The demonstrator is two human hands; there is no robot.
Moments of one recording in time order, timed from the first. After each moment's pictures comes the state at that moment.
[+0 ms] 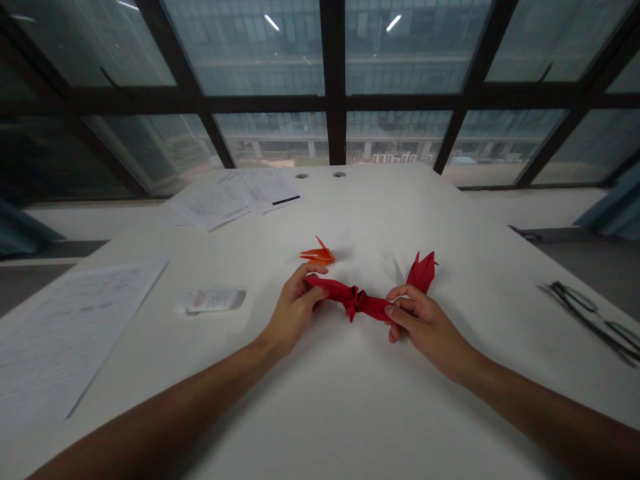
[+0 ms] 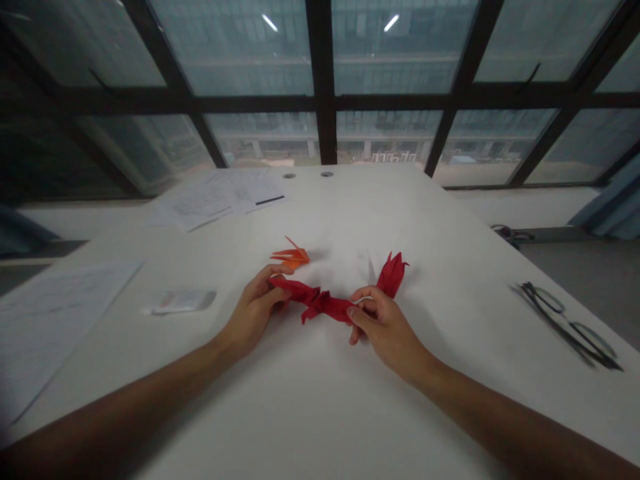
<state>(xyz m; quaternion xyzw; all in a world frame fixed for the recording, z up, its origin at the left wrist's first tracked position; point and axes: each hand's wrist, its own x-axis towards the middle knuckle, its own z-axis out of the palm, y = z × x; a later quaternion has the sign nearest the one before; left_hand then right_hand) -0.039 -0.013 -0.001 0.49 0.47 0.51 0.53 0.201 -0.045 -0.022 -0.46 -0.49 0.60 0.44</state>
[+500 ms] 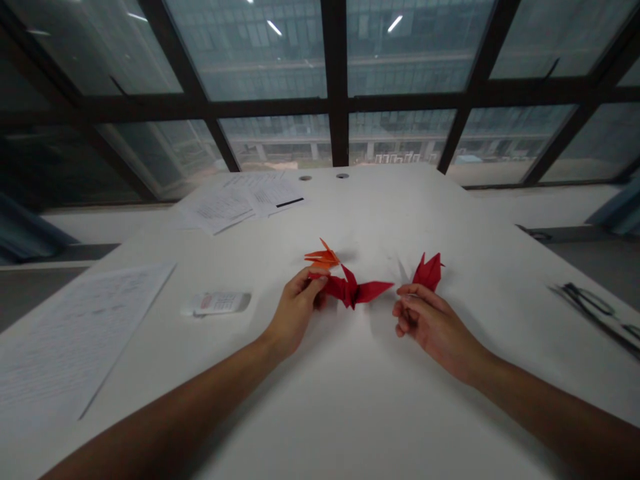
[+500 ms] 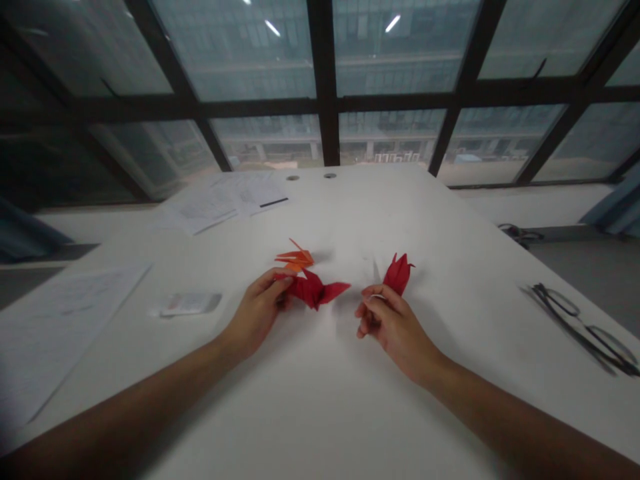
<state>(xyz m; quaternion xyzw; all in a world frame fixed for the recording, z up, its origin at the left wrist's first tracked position) -0.043 -0.006 -0.007 0.45 0.46 0.55 0.54 0.201 -0.043 -0.016 -0.41 -0.33 0.69 0.51</state>
